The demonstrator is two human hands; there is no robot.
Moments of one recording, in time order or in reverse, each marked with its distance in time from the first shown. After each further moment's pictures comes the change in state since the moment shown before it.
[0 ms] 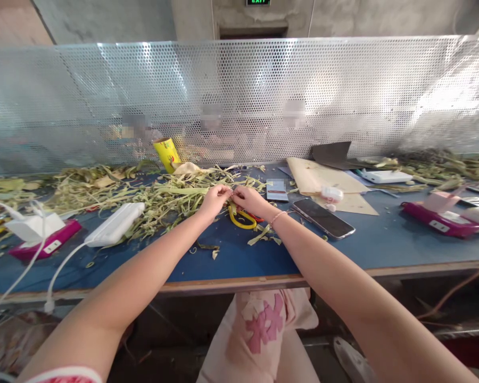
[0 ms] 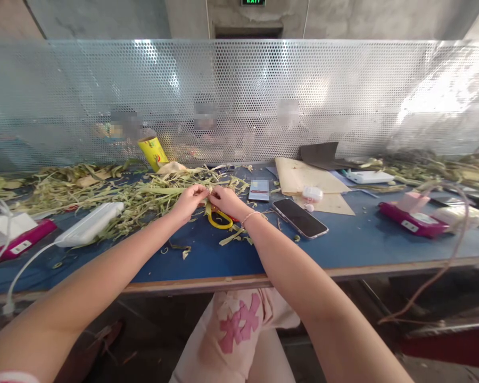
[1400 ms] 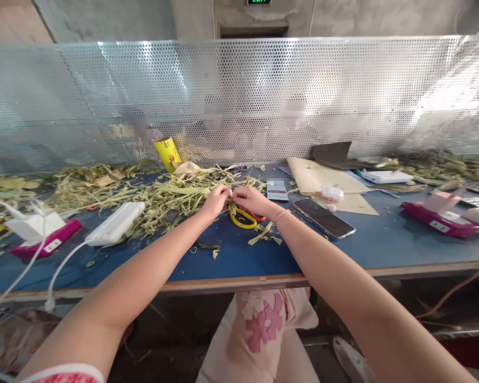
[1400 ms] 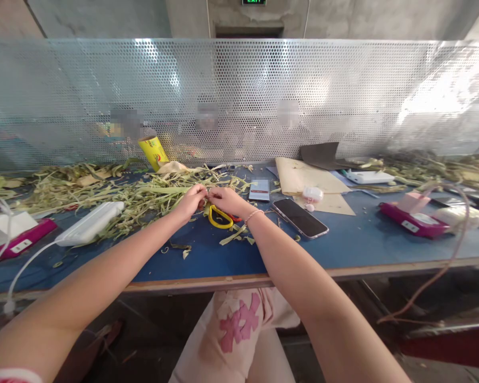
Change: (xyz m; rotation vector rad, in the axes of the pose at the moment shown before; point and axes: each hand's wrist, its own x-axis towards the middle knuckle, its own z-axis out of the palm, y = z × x) left_hand -0.001 0.002 0.001 -0.003 -0.059 -0.069; right_hand -0.001 0.005 -0.006 0.081 -0.094 -0.159
